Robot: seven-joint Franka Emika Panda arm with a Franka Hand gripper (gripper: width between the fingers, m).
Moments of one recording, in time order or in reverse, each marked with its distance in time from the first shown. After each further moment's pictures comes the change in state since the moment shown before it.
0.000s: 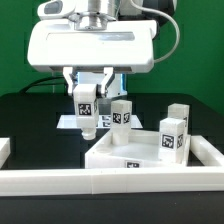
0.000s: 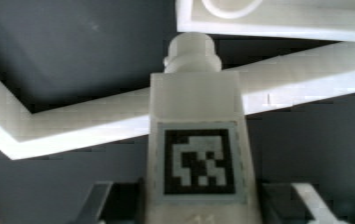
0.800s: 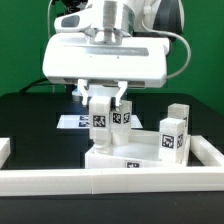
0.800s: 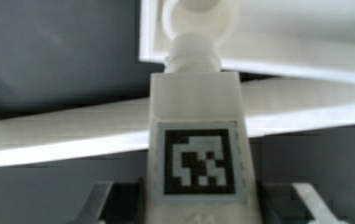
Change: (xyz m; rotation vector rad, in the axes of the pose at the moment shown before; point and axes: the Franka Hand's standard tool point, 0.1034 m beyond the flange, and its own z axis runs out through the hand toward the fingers) arm -0.021 -0.024 0.016 -0.008 0.059 -0.063
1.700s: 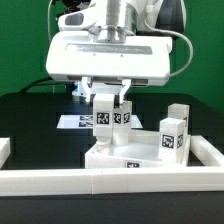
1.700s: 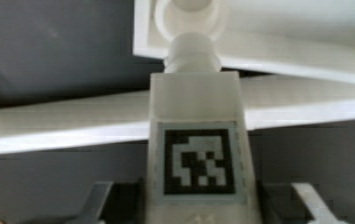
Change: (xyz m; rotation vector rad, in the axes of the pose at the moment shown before) arm 0.005 -0.001 -0.007 0.002 0.019 -0.023
